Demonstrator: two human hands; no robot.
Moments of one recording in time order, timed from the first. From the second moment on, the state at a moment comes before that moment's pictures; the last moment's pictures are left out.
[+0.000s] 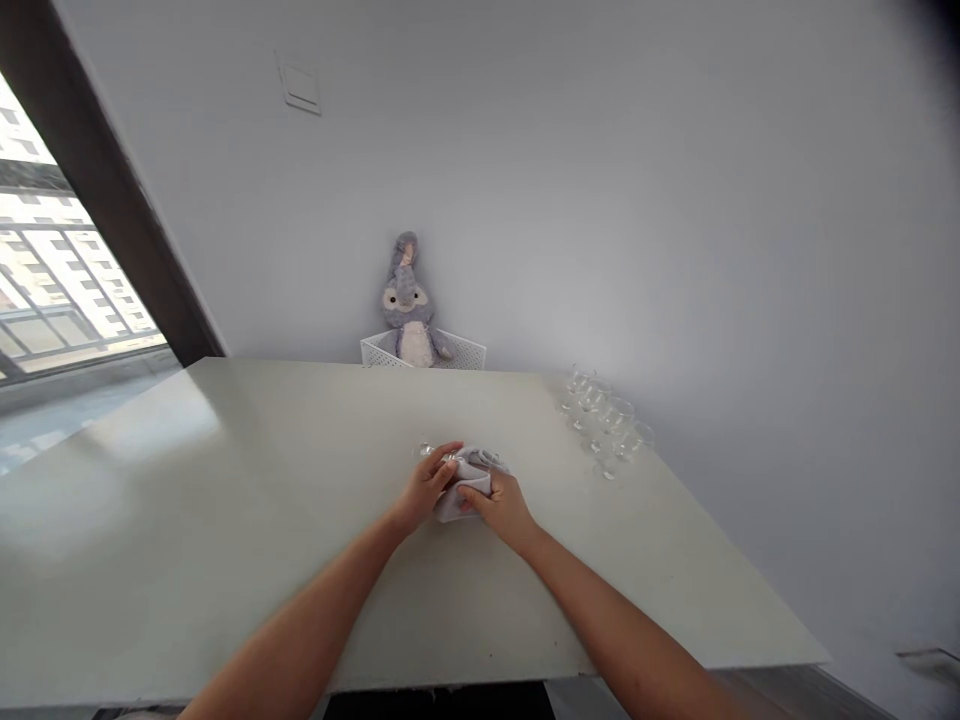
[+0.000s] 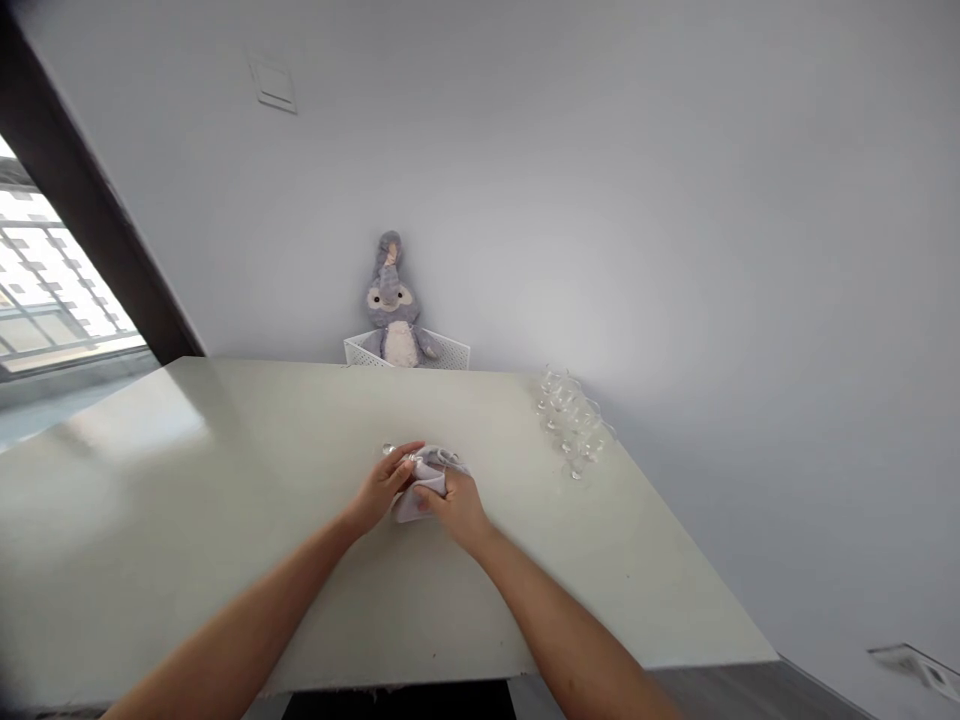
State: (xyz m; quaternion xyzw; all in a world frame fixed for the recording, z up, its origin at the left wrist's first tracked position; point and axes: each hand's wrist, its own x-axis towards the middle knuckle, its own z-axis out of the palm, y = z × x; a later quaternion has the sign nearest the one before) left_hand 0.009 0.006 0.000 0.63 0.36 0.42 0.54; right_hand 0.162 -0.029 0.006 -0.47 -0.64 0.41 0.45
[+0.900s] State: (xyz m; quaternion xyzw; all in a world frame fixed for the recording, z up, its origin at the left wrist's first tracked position) left_hand -0.023 0.016 0.018 0.87 0.43 0.25 -0.05; right_hand 0.219 0.001 0.015 -0.48 -0.78 0.23 0.33
